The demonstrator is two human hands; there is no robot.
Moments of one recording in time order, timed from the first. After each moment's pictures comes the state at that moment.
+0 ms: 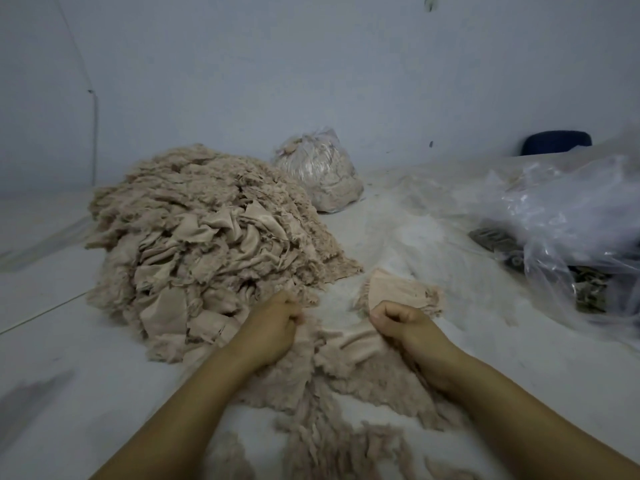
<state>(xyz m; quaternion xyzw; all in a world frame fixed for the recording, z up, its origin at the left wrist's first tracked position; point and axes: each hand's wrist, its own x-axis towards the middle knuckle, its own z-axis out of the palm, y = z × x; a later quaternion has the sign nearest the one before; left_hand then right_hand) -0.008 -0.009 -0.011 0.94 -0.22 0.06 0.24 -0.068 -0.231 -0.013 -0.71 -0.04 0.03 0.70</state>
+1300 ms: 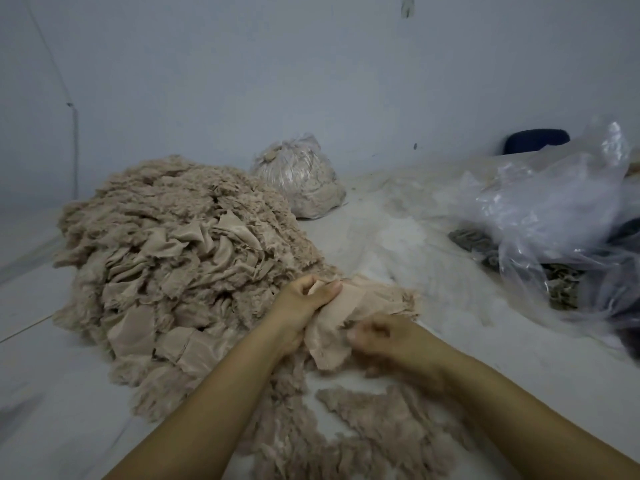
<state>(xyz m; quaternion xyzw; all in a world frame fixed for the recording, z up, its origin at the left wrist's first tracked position) -0.011 -0.097 0.018 0.64 -0.07 -0.11 0.76 -0.076 -0.253 -0.004 -0.75 -0.02 0.13 0.65</state>
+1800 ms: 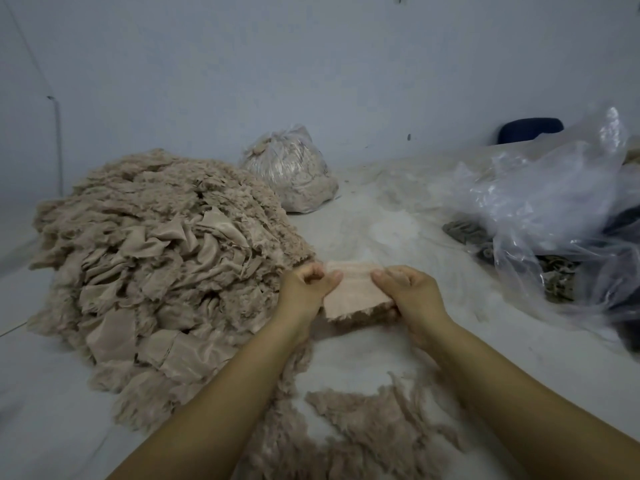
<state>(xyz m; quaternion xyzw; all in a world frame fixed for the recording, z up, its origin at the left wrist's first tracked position) 0.013 -0.123 0.004 0.70 -0.06 0.01 0.71 -0.028 -0.274 -0.003 -0.65 0.12 -0.15 0.74</state>
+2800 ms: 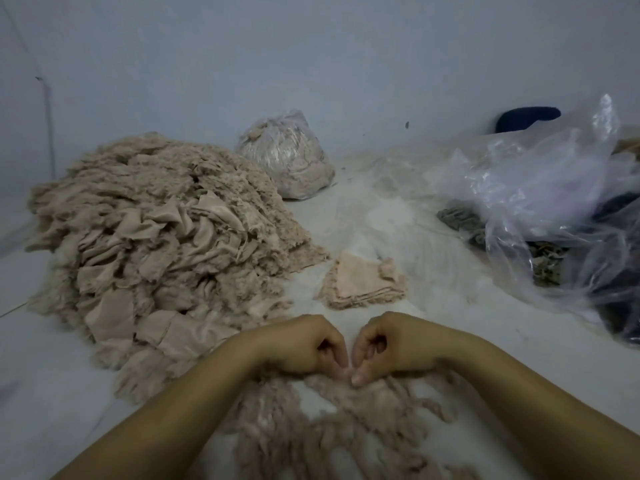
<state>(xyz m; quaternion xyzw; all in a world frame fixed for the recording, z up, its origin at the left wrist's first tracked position) -0.022 -0.089 -0.005 0.86 -0.39 -0.26 0.19 -0.078 -0.284 -0.003 -0.90 -0.16 0.20 0.35</state>
